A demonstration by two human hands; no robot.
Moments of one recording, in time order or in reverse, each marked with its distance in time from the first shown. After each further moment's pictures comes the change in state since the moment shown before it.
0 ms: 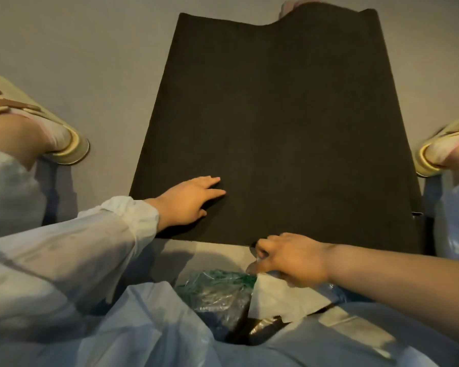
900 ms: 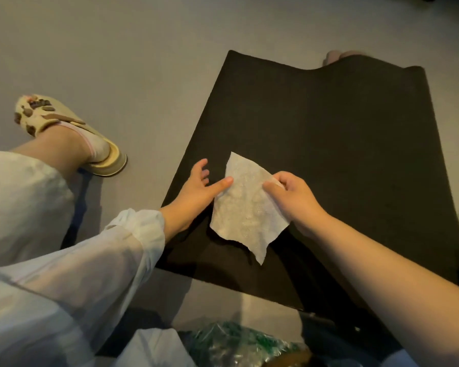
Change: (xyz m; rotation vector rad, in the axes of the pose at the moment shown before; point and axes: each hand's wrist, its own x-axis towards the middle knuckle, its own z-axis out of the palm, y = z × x) left_hand 0.011 -0.031 -0.042 -1.375 0.544 -0.538; right_hand 0.090 0.059 -0.122 1.038 0.839 0.607
